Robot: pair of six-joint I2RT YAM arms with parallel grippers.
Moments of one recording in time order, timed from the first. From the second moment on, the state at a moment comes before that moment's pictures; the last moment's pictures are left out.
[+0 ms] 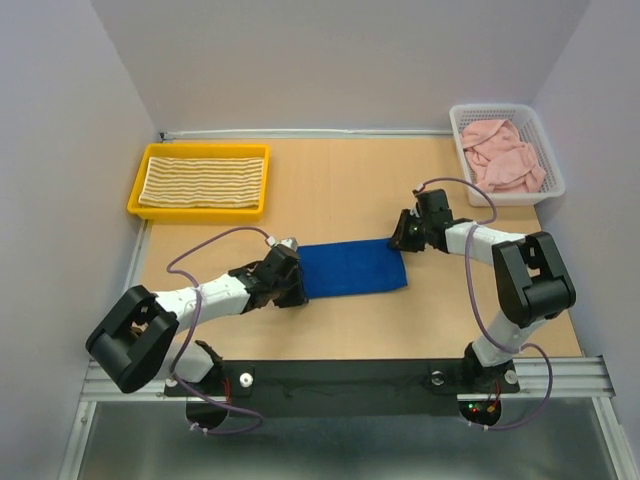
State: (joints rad) left arm -0.75 1.31 0.54 -0.19 0.01 -0.81; right arm 0.29 1.67 0.87 -0.09 -0.19 0.51
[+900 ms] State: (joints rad) left arm -0.25 1.03 0.72 -0.35 -0.11 -0.51; right arm 0.89 1.70 1.19 -0.33 0.10 0.31
